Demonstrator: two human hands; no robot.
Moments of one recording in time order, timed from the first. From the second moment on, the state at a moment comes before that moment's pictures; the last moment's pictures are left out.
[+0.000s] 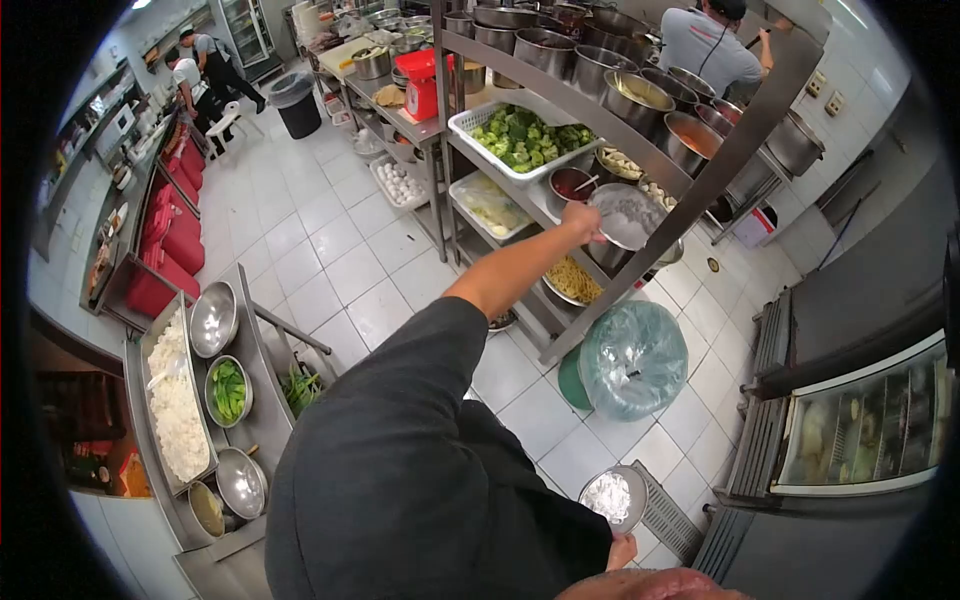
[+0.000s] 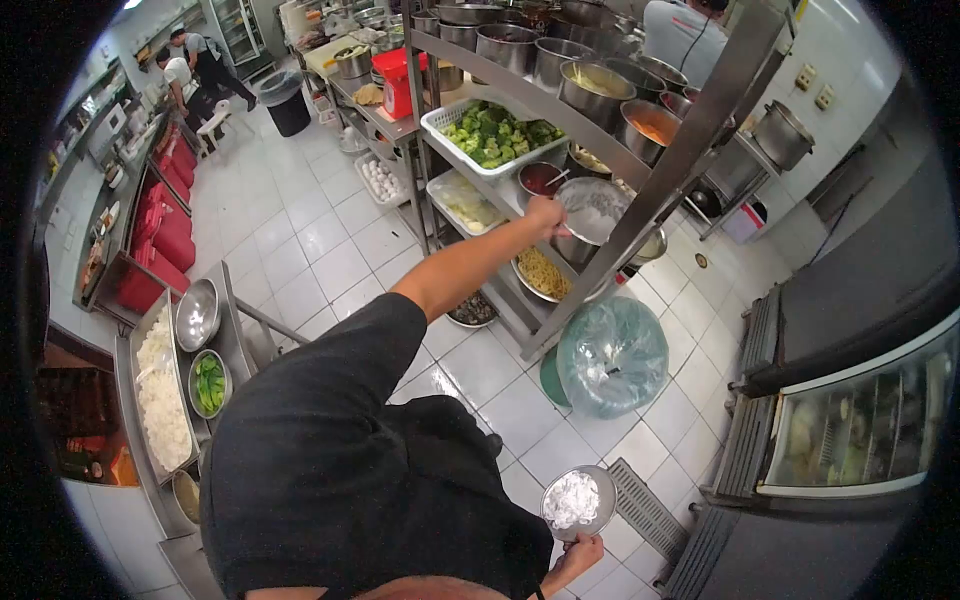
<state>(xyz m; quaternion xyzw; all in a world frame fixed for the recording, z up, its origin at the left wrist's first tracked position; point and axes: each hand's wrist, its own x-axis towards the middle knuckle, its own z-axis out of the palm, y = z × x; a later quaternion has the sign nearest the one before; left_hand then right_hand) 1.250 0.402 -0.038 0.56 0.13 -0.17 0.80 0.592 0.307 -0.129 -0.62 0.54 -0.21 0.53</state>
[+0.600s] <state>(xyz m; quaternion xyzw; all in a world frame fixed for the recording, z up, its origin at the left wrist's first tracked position) 1.168 0.809 -0.204 0.84 0.05 -0.08 0.53 0.945 0.450 -0.082 -0.77 0.35 -0.01 0.54</state>
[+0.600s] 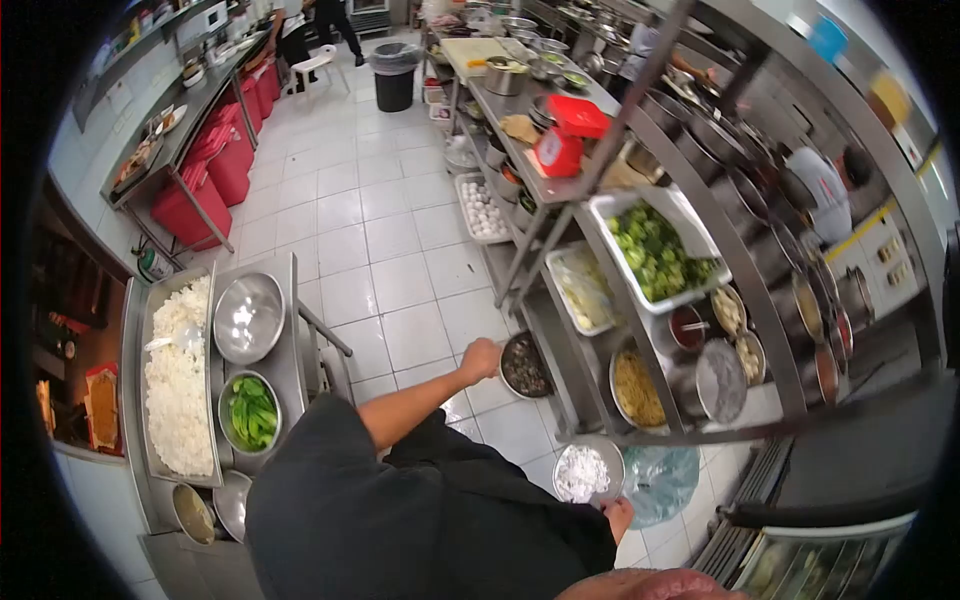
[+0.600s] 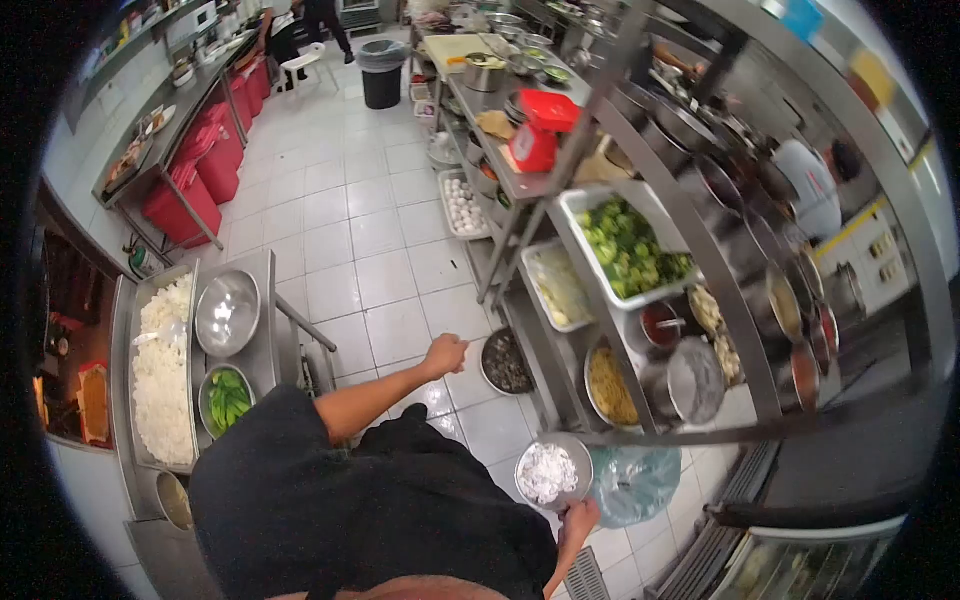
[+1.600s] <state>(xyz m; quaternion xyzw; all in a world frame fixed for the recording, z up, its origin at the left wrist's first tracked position) 1.278 1.311 -0.292 0.92 0.29 -0.25 0.08 1.620 0.914 -0.100 -0.76 0.04 0.18 0.62</state>
